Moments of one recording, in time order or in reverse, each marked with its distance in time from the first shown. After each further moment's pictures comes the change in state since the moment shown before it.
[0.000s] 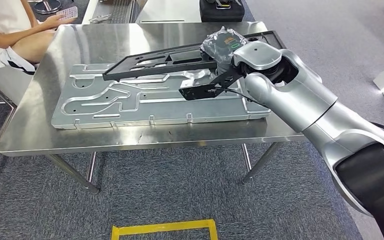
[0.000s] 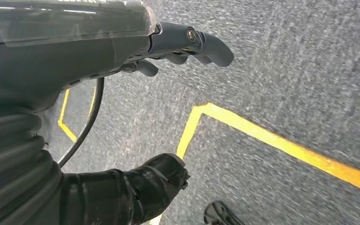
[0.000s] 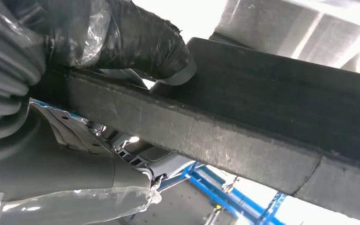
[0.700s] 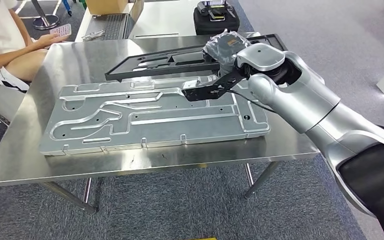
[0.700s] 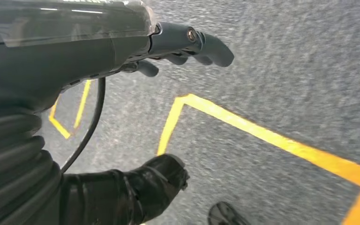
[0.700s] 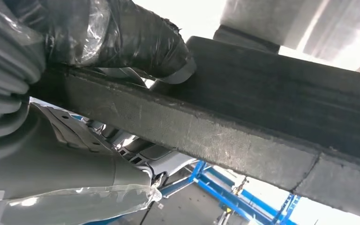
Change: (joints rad) left arm 0.005 -0.021 0.000 -0.028 0.005 -0.006 0.008; right arm 0.000 -0.014 0.004 -0.015 -0.027 -0.001 -0.010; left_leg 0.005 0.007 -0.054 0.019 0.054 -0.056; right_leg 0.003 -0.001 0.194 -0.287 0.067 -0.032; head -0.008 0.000
